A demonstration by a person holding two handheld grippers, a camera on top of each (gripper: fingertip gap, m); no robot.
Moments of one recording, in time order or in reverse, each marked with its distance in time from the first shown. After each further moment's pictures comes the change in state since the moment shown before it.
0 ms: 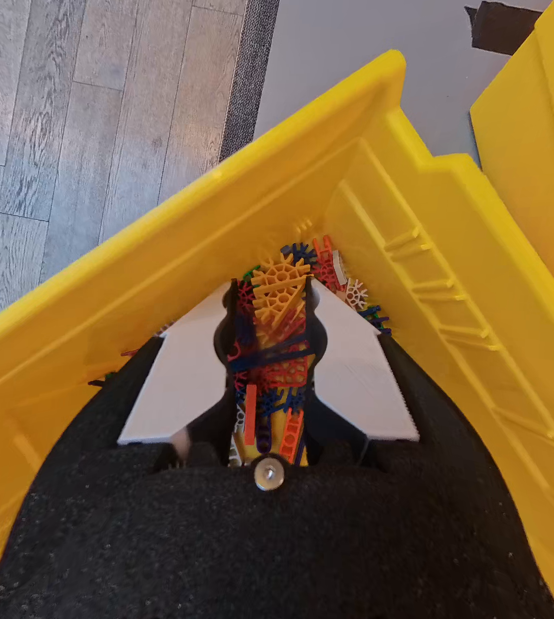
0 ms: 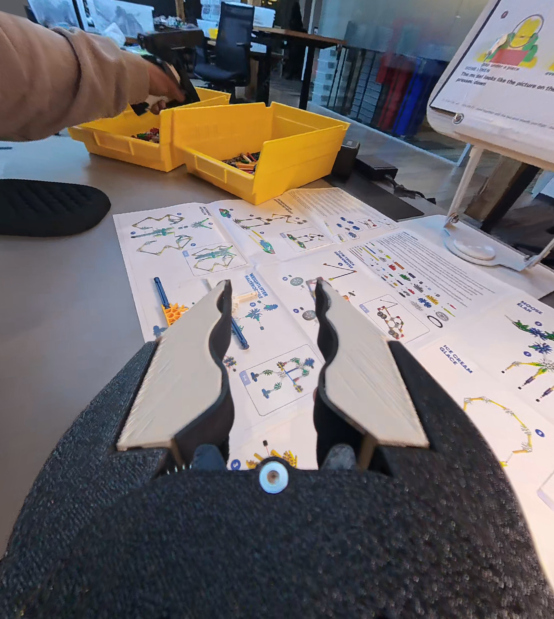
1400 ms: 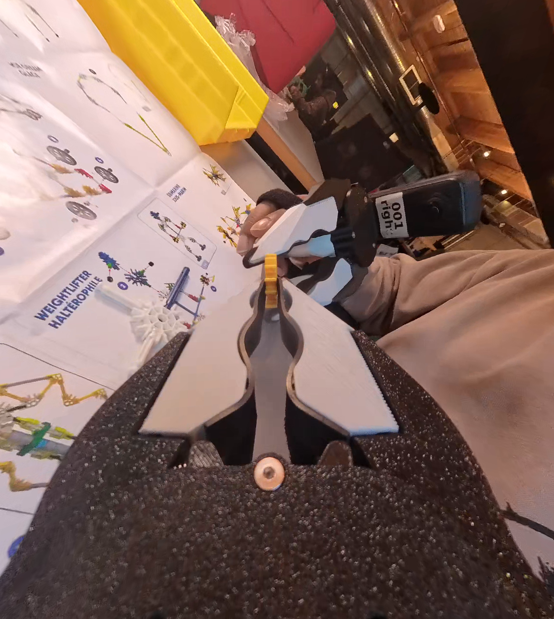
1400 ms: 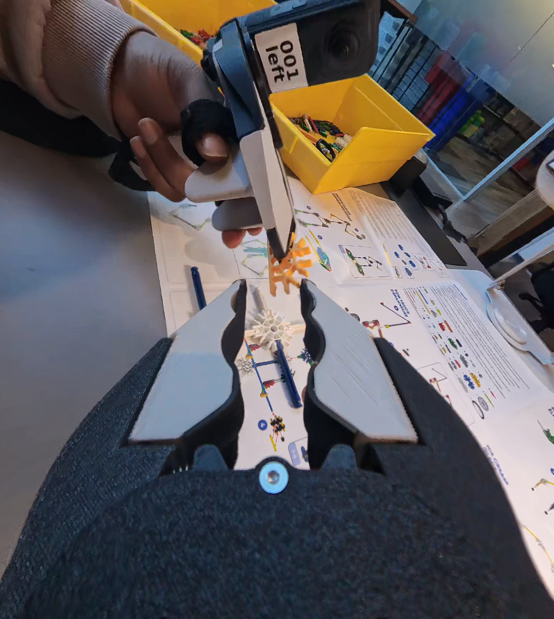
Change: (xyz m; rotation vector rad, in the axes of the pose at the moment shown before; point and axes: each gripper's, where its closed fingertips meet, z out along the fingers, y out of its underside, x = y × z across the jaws) left arm 0.542 0.220 -0.220 -0.039 1.602 0.387; right arm -0.078 0.013 0.074 -0.125 -0.054 -0.344
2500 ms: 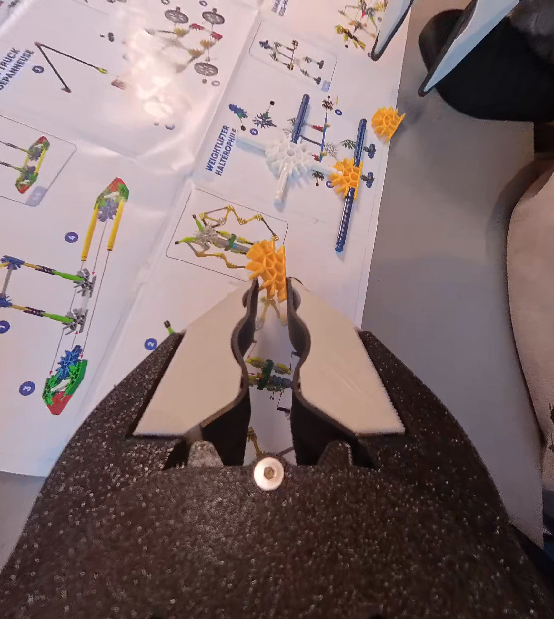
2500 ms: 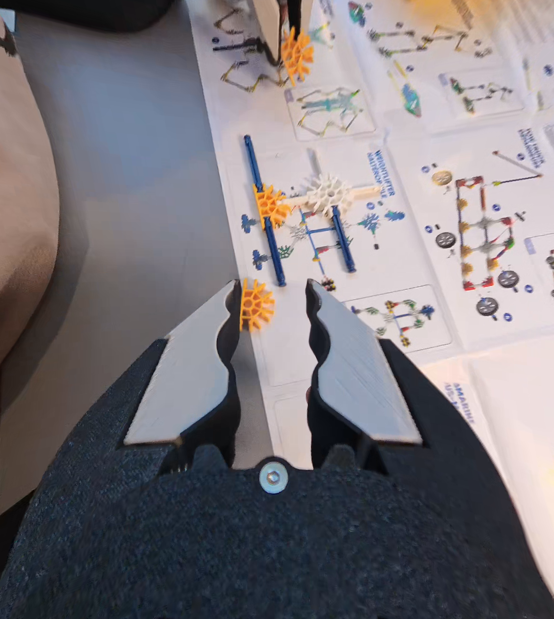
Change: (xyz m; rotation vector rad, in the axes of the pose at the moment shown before) left arm -0.067 0.050 -0.100 -0.456 -0.415 0.442; right arm -0.021 0.060 -0.061 -0.343 -0.313 0.234
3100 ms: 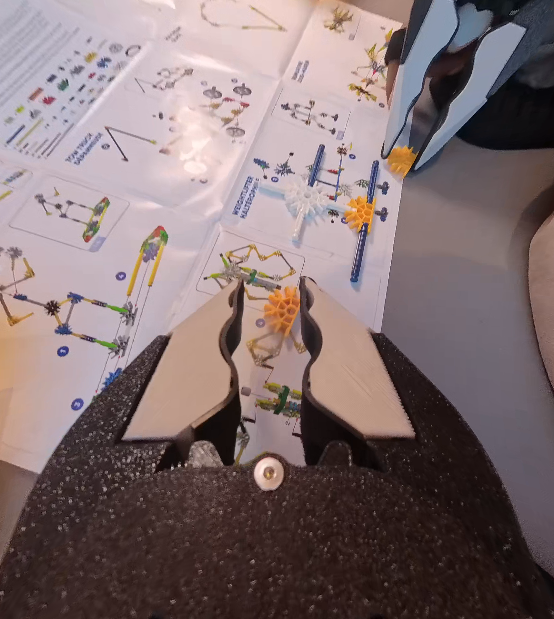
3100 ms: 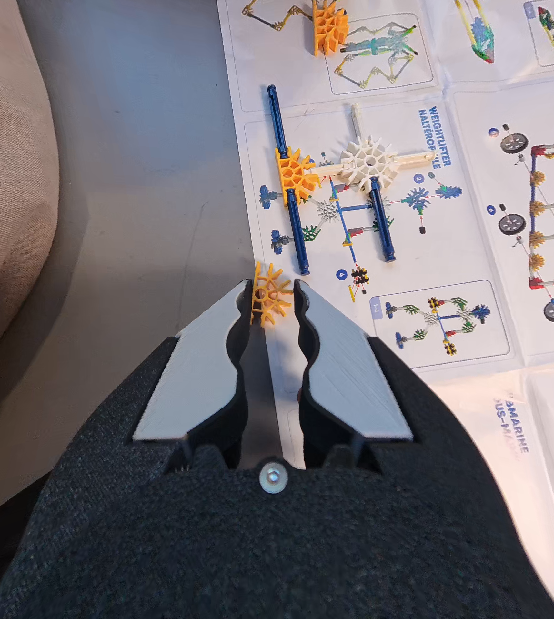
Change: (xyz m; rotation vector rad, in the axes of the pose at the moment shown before) left arm -0.007 -0.025 -0.006 0.121 -0.100 0.074; right arm -0.013 0.020 0.021 -0.074 -0.074 -0.006
